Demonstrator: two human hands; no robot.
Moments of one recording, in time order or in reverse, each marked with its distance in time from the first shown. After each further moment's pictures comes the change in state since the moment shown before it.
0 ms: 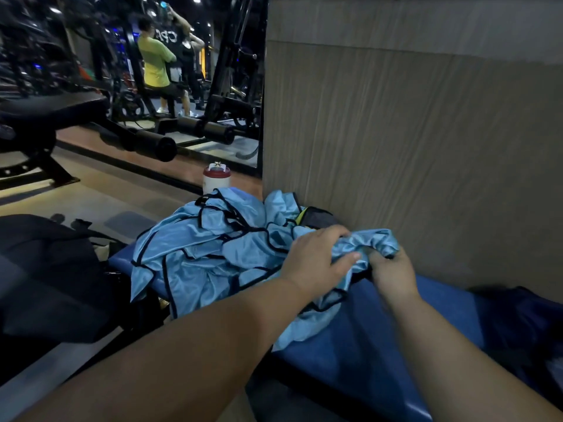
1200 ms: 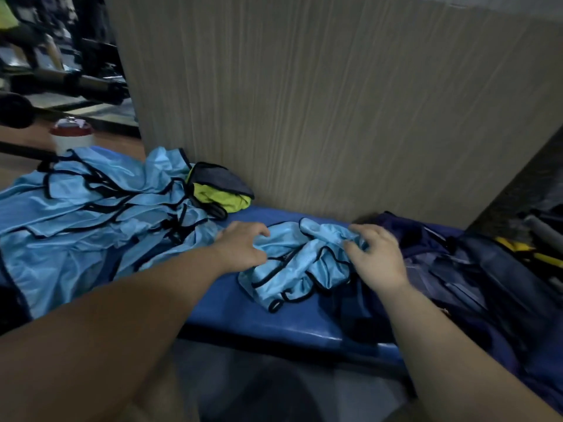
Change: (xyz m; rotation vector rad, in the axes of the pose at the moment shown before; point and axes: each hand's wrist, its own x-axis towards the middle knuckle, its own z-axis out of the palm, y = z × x) left_hand 0.003 0.011 0.096 0.176 -0.572 -0.169; right_hand -0.043 0.024 -0.192 -0.919 0.140 -0.101
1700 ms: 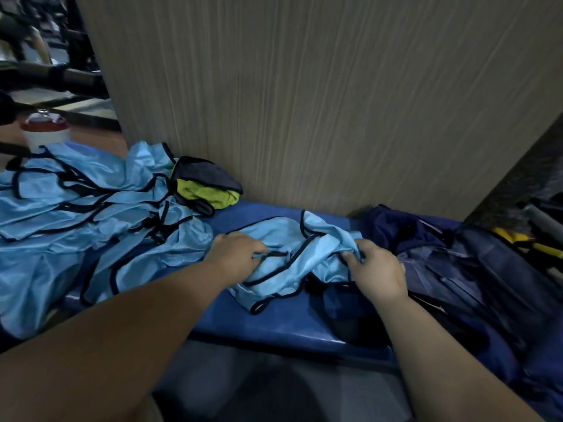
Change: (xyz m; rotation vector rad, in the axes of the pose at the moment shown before) left_hand 0.013 0.010 0.035 0.327 0.054 0.103; right_hand -0.002 0.030 0.008 -0.179 -0.051 0.137
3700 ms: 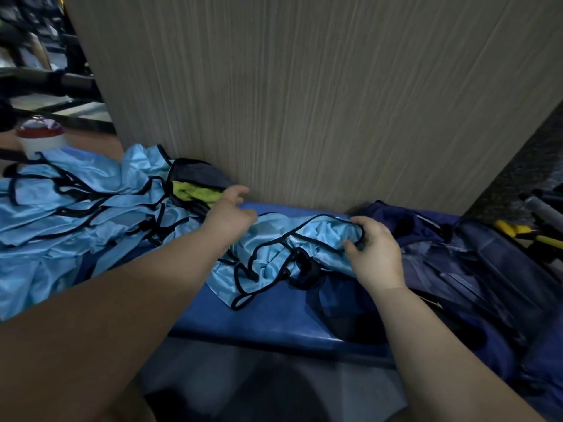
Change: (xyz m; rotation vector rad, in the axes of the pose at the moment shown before) left_hand 0.015 0.013 -0.053 -0.985 0.216 -0.328; right_hand 0.004 -0.007 -0.008 0.316 0.193 -0.148
